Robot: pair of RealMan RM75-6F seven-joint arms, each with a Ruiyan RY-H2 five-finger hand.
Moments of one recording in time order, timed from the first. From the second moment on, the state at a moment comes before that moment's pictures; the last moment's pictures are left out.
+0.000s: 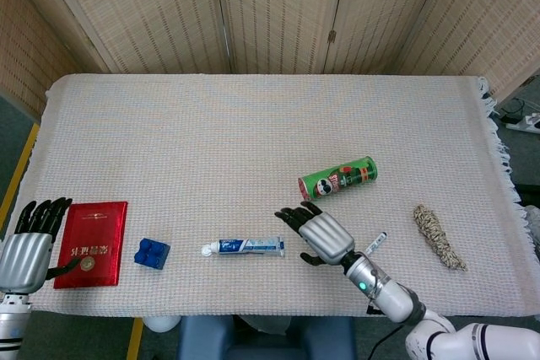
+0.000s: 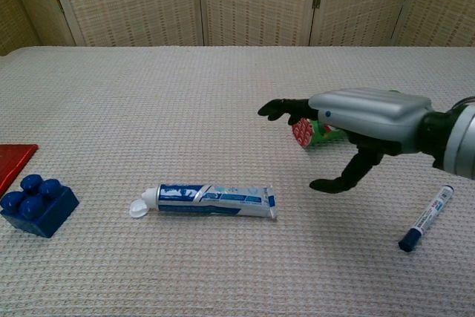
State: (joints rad) left arm -0.14 -1.13 -0.05 -1.66 1.49 1.46 0.18; right arm 0.61 -1.45 0.15 -1.78 -1.32 0.86 -0.40
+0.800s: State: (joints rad) left arm -0.14 -1.13 -0.05 -1.64 1.47 1.45 0.16; right arm 0.81 -1.85 0.17 -1.43 -1.10 0.84 -0.59
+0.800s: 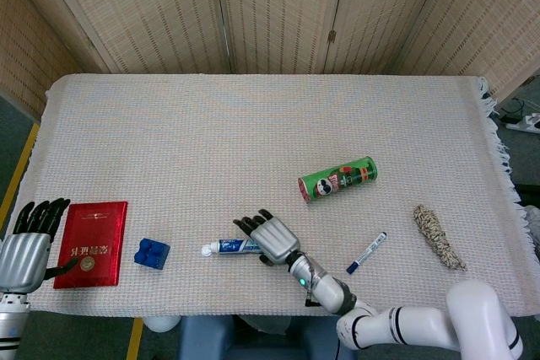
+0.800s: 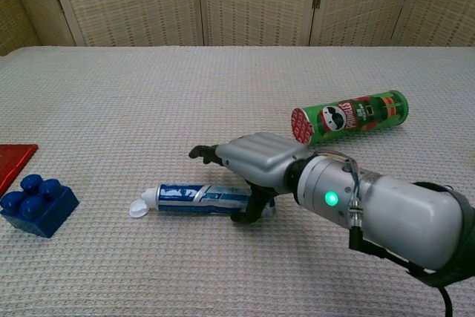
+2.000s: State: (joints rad) left arm -0.14 -1.13 -0.05 -1.61 1.47 1.45 0.14; right arm 0.90 -1.96 0.20 -1.30 -1.09 0.85 -0.53
